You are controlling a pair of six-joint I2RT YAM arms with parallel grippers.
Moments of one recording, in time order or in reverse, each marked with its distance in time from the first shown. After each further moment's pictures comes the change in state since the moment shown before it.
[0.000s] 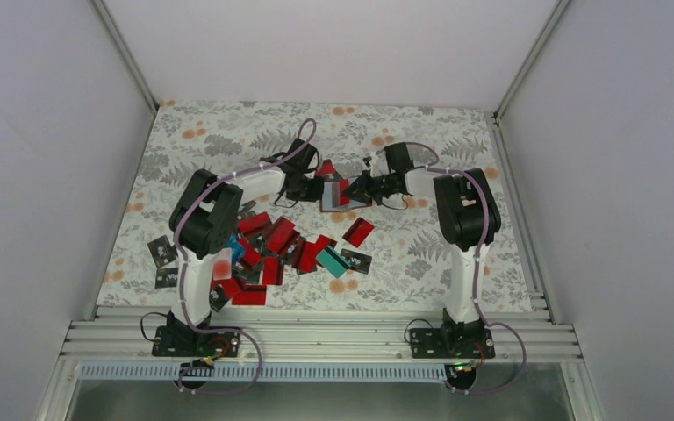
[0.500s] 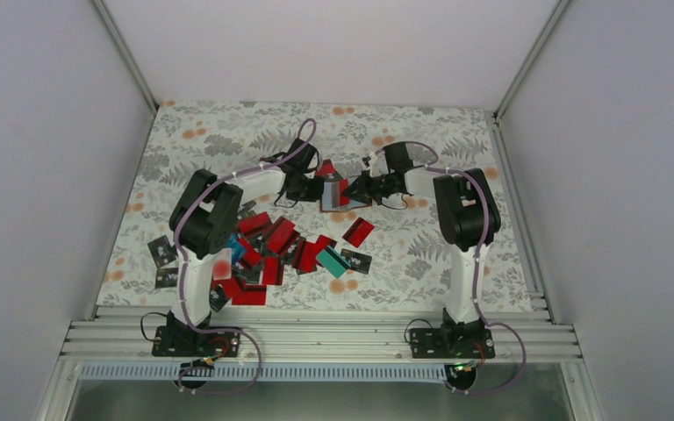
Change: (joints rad) left arm 0.000 0.000 0.000 0.001 0.000 -0.001; right arm 0.004 -0.001 0.008 -0.023 0.011 -0.030
